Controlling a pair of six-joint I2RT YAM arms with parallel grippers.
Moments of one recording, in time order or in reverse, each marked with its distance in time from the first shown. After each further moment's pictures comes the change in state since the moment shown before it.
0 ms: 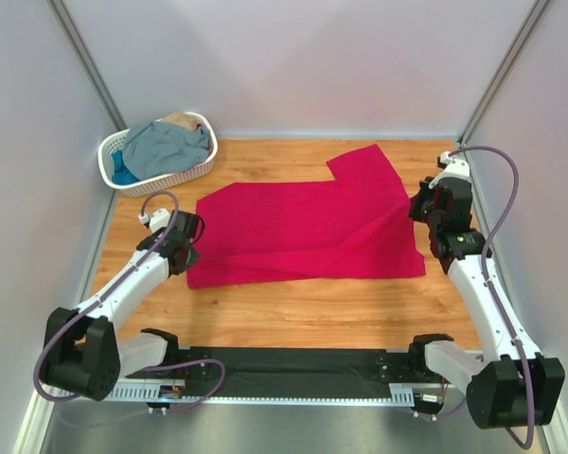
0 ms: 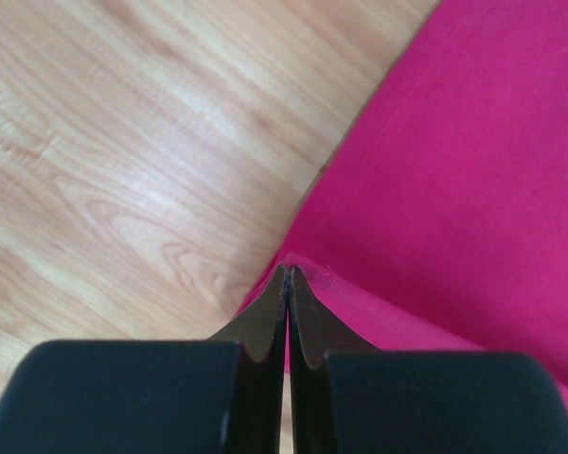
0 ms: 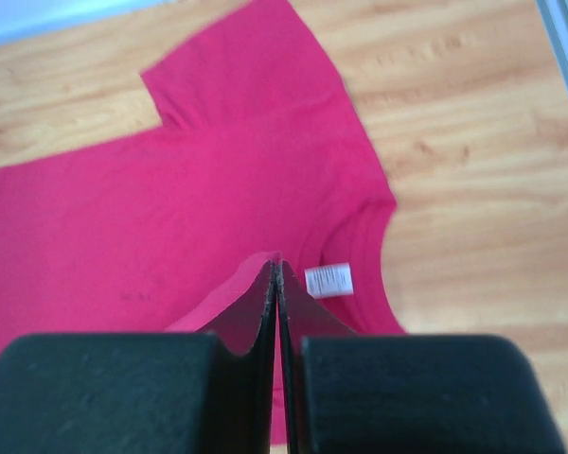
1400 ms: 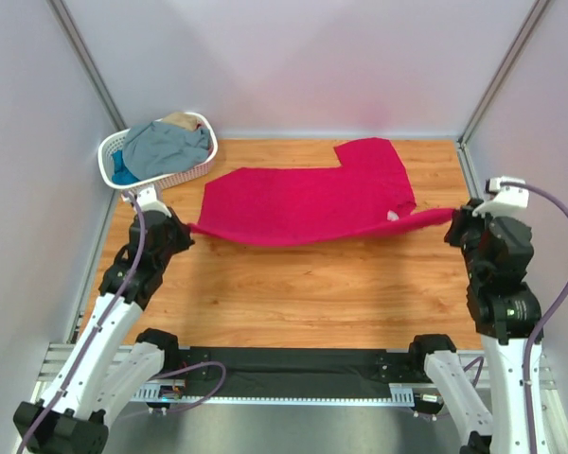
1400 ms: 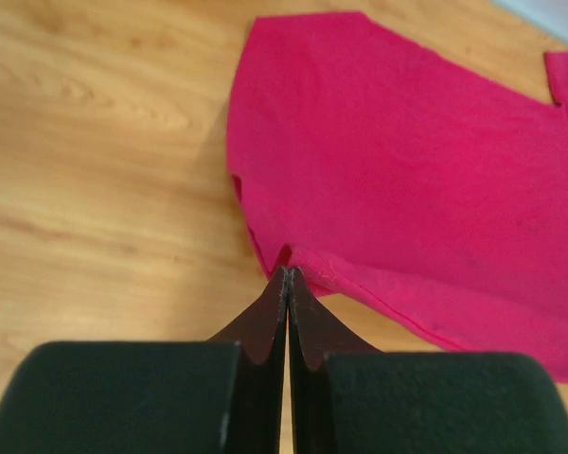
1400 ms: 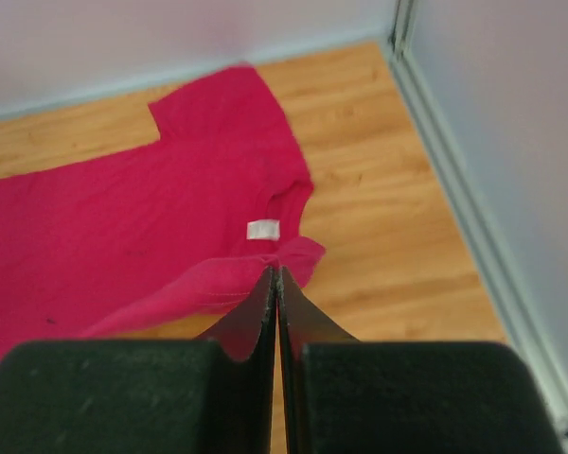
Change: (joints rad) left arm -0.001 -0.385 0.095 0.153 0.195 0.338; right arm -0.028 -0.388 0.205 -0.327 0.076 -0.175
